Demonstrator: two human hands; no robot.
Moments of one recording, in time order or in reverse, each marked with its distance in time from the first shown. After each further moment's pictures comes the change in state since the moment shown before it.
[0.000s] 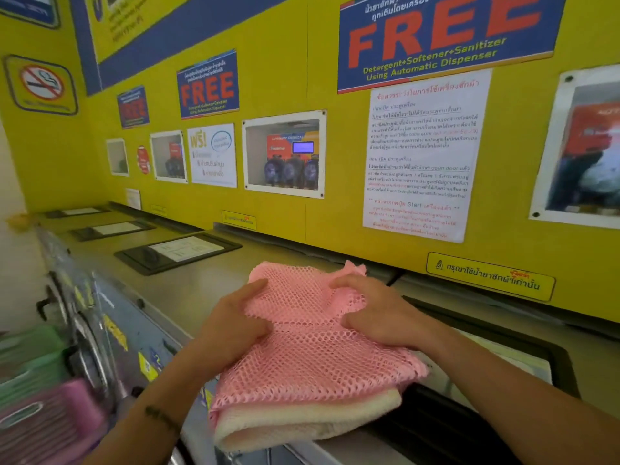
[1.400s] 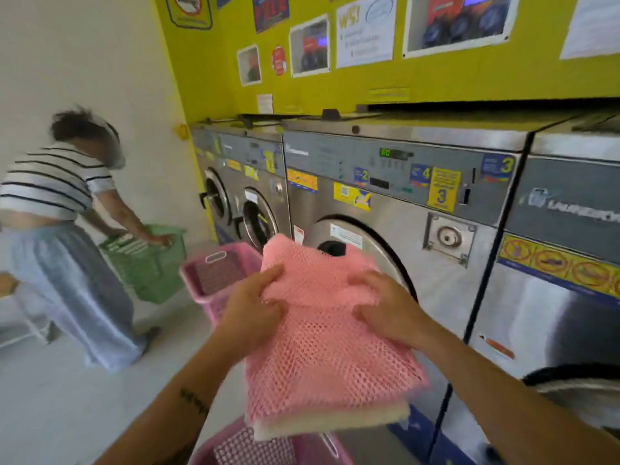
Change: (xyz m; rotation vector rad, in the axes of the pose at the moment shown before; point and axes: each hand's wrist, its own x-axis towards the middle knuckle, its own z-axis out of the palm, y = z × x) left_hand -0.363 -0.305 -0.199 0.126 0.197 -0.164; right_hand -0.195 -0.139 0.458 0.210 -0.079 -0.055
